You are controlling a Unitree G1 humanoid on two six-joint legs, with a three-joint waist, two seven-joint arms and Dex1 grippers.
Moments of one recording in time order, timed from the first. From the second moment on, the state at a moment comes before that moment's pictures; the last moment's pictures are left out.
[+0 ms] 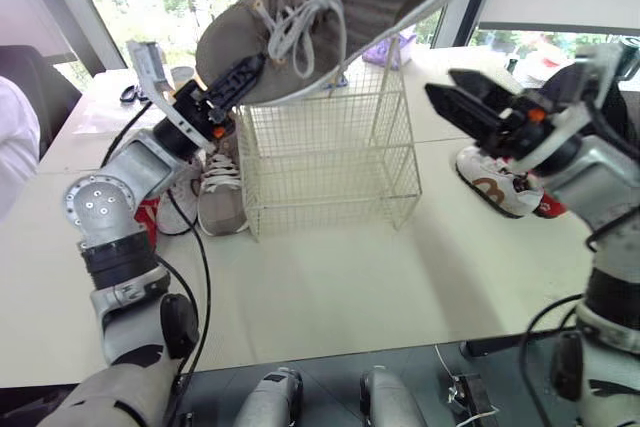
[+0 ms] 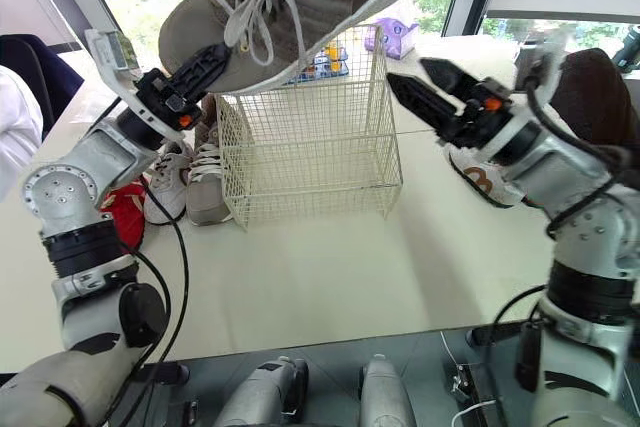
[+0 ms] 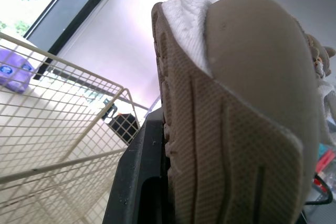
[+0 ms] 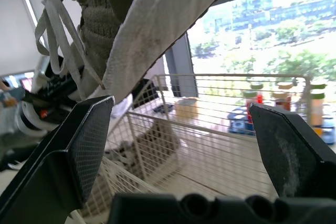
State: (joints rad) left arm -0.83 0.28 0.53 0.02 -1.21 1.04 -0.39; right arm -0.67 -0.53 -0.33 -0.25 1.06 0.81 0.47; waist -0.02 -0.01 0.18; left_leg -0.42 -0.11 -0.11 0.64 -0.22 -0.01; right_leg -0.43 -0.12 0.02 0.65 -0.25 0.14
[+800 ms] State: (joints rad) left arm -0.72 0.29 0.47 -0.06 -1.28 0.94 -0.35; right arm -0.97 -0.29 -0.30 -0.03 1.07 0.73 0.37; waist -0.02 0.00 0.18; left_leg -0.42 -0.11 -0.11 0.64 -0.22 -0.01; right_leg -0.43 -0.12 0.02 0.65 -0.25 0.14
